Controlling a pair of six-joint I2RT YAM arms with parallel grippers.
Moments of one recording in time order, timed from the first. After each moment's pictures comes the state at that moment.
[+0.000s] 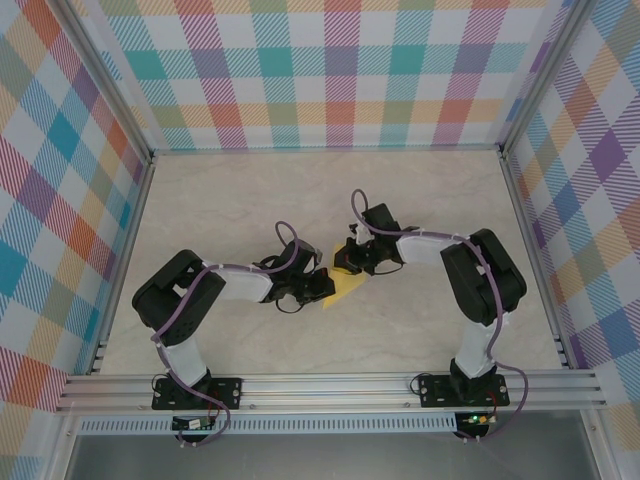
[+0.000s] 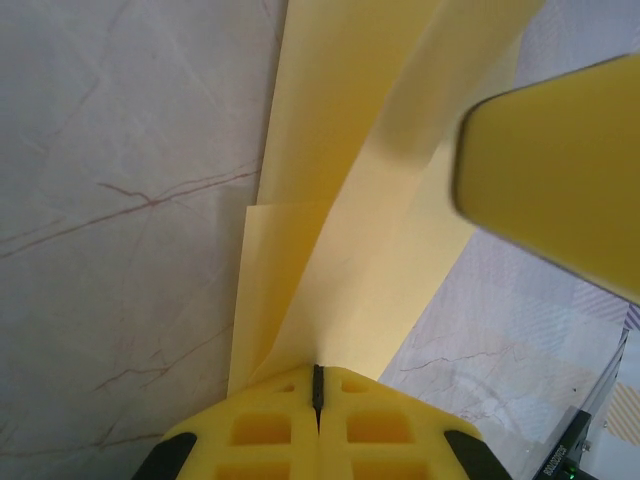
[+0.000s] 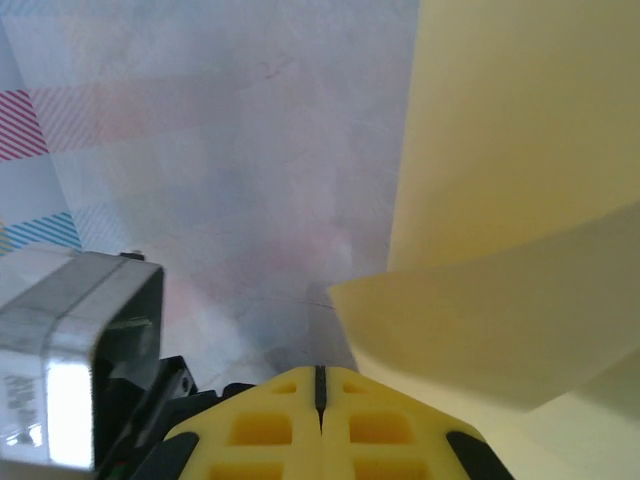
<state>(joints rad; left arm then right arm) -0.72 1.77 0.77 0.11 0.38 -0.96 0.51 1.85 1.00 -0.17 -0.66 0.79</state>
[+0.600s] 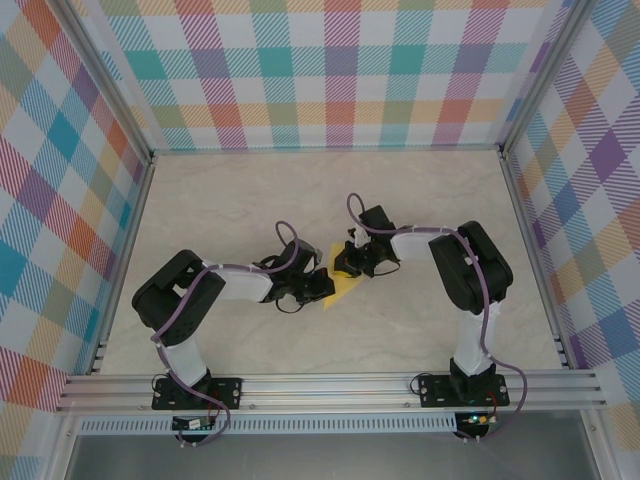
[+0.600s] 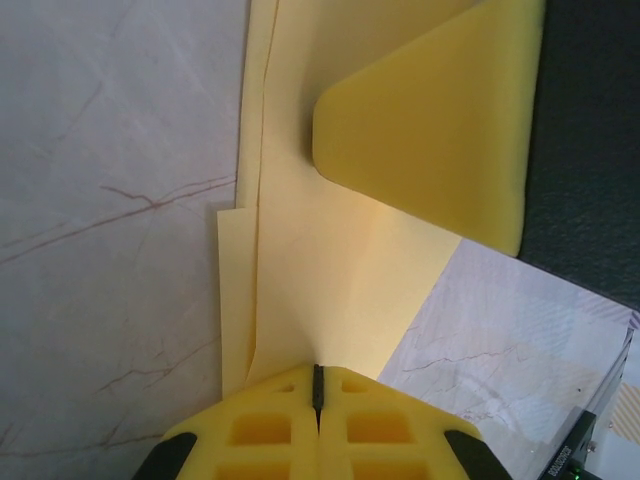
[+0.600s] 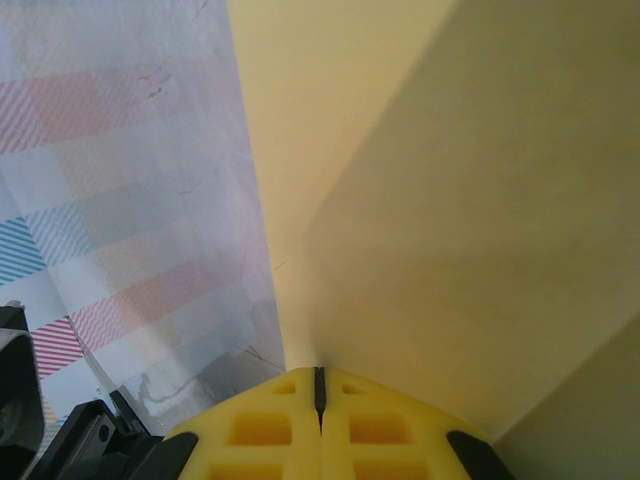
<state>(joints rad) -0.72 1.77 0.77 0.10 0.38 -0.94 0.50 1.95 1.05 -0.20 -0.65 0.76</state>
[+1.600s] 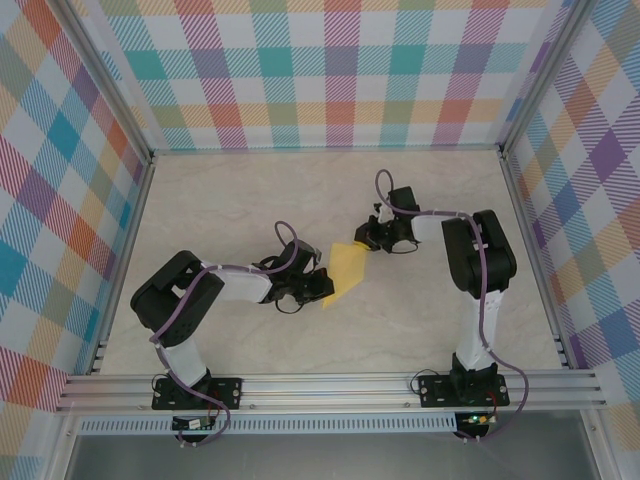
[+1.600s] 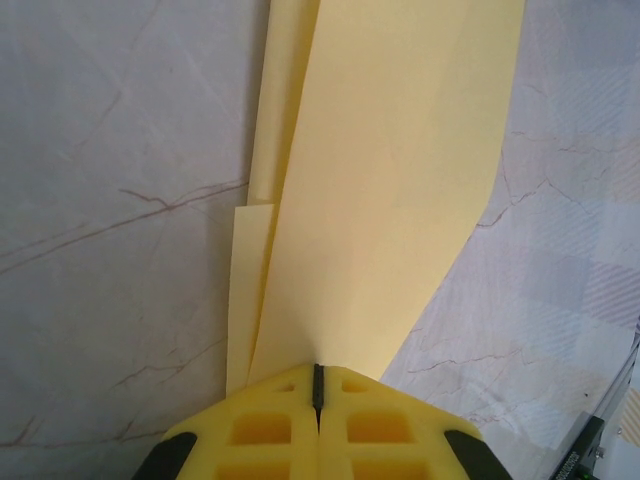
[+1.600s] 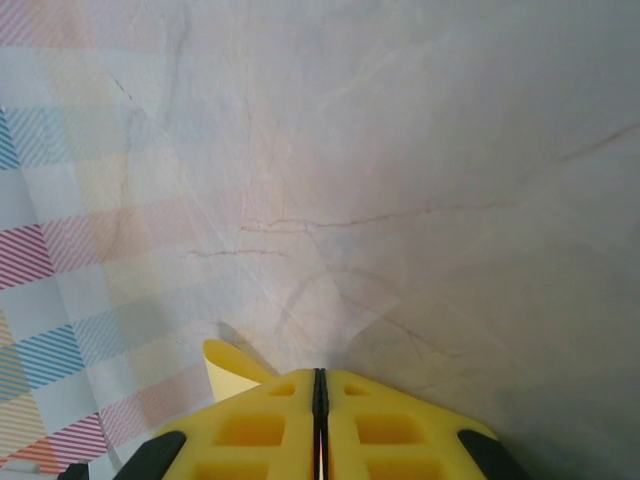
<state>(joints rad) -0.73 1.76 0.76 0.11 0.36 -0.94 0.29 2.05 1.17 -0.13 -0.67 0.69</state>
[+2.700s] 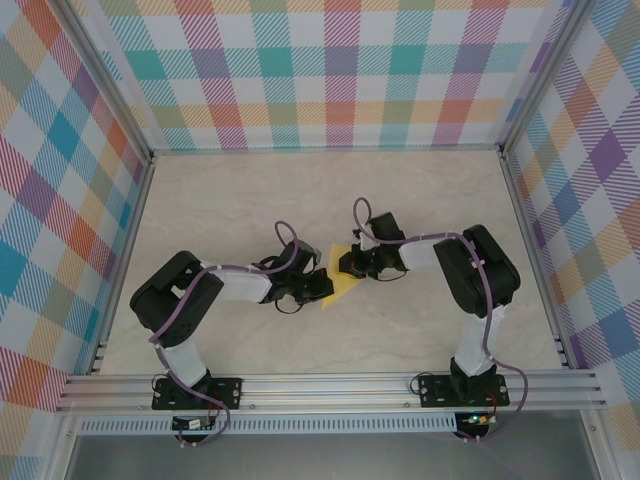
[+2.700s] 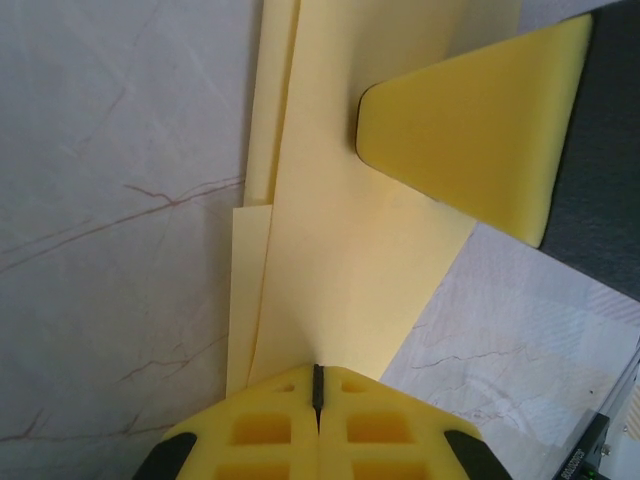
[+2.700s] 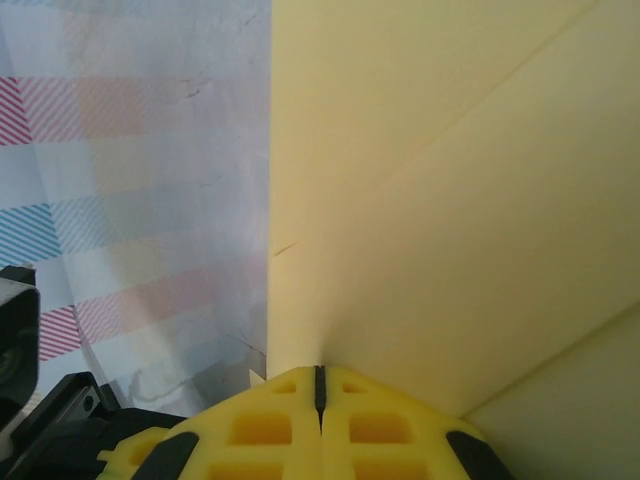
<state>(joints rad) -0.73 1.76 0.76 0.10 0.36 -0.93 0.48 1.91 0.91 0.03 -0.68 0.71</state>
